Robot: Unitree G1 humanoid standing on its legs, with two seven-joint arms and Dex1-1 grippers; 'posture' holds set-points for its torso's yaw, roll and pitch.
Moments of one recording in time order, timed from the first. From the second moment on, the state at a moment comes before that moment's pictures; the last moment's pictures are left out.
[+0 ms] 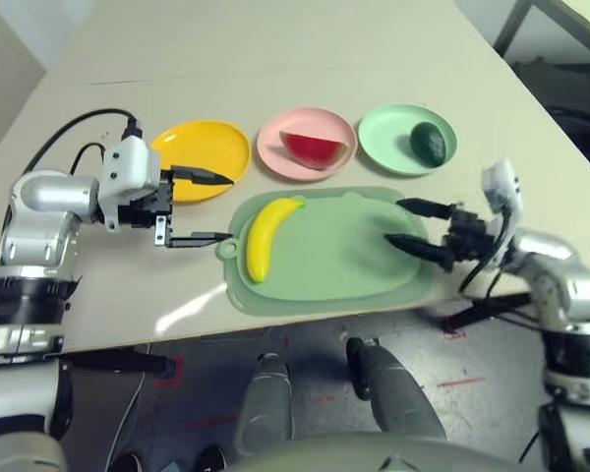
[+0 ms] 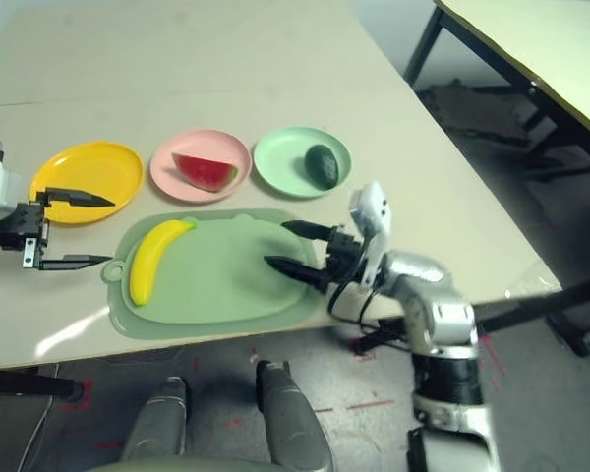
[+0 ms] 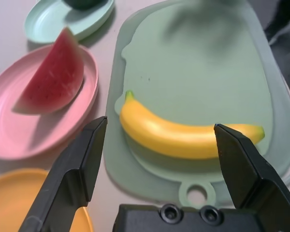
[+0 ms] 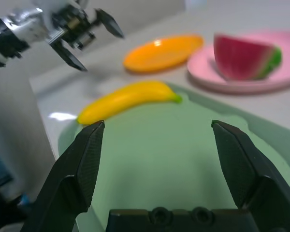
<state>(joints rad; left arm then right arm) -0.60 0.90 0.02 0.37 -0.33 -0.19 -1.55 -0.21 -0.30 -0.15 -0.13 0.43 0.33 1.15</state>
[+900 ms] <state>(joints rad) -1.30 0.78 -0.97 1.00 -0.20 -1.28 -1.61 -0.21 -0.36 0.03 0.26 0.35 -0.38 1.31</state>
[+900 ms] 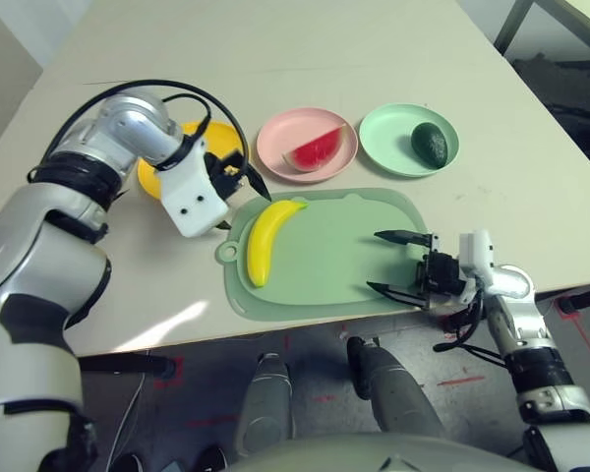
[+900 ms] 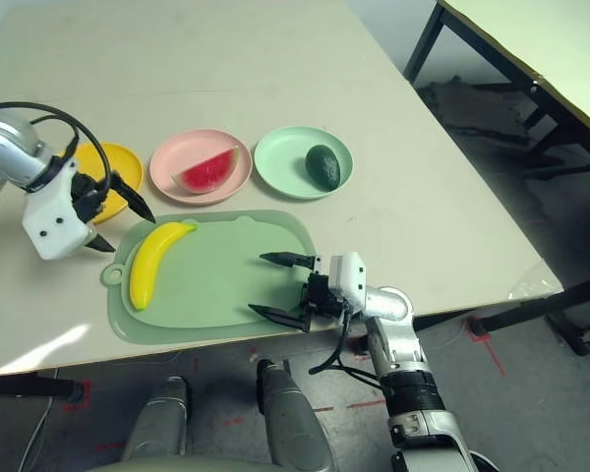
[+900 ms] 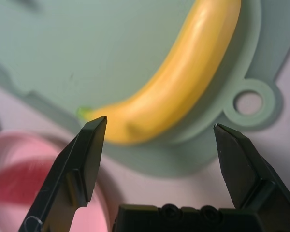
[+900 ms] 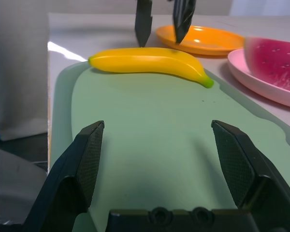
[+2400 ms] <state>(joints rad) -1.31 1.24 -1.03 0.65 -0.68 -0.67 -1.61 -0.18 -0.39 0.09 0.22 0.39 -0.37 1.26</state>
